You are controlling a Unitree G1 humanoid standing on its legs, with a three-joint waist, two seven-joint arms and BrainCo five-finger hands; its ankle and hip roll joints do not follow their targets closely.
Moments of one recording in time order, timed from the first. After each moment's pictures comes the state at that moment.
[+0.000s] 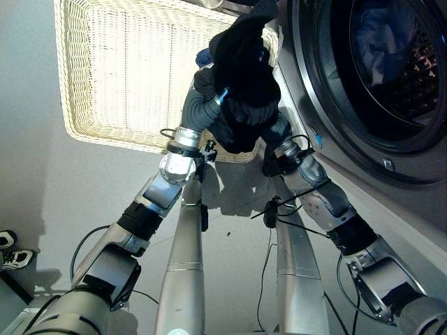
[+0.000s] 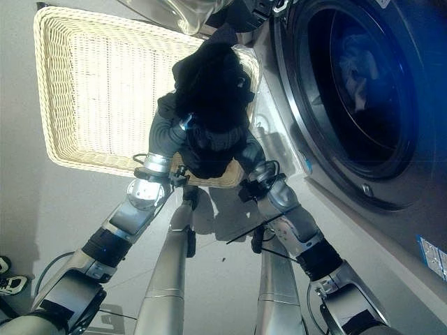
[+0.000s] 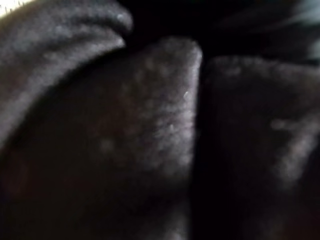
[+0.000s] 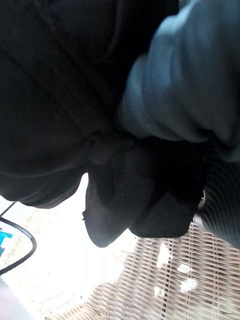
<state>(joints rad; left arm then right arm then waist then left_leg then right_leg) -0.79 0.43 -0.42 0.18 -0.05 -0.50 0.35 -0.68 -0.38 0.40 0.04 0.74 -0.08 -0.03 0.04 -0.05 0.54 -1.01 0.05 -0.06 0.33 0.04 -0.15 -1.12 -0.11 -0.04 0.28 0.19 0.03</state>
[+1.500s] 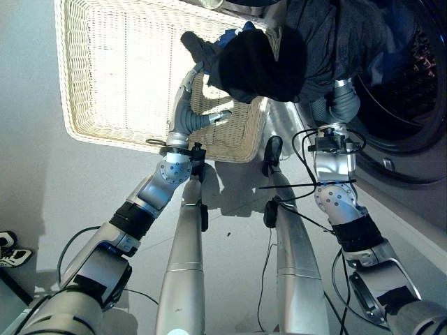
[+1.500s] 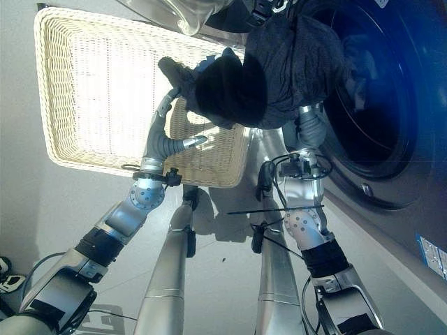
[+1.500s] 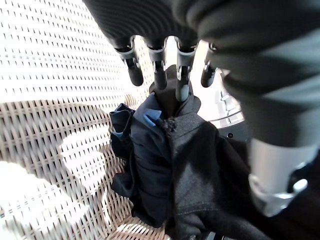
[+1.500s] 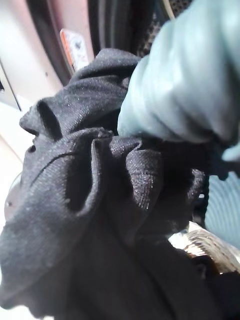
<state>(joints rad) -0.76 0.50 -0.45 0.27 0.02 -0.22 0.53 -0.66 -0.33 0.19 0.00 1.27 -0.44 0.09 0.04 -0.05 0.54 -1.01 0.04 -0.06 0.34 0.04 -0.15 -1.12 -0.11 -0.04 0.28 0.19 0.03</state>
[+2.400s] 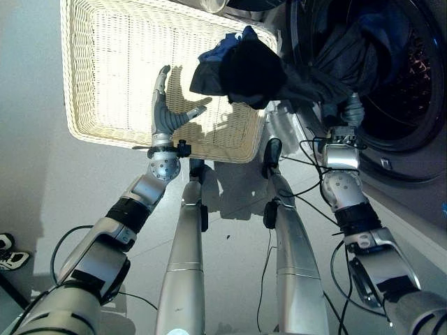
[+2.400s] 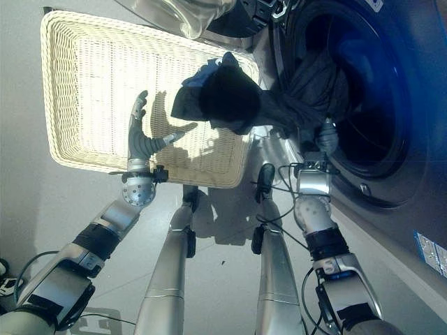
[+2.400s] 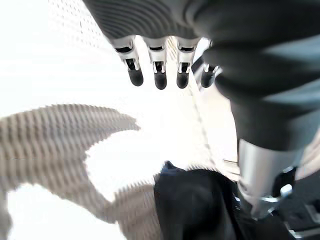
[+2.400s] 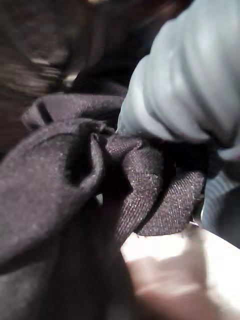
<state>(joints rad) -0.88 0.53 -0.50 0.64 -0.13 -0.34 0.72 -0.91 -0.49 0.07 0.67 1.58 -0.42 -0.23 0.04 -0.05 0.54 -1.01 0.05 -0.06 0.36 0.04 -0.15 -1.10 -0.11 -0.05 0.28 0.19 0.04</state>
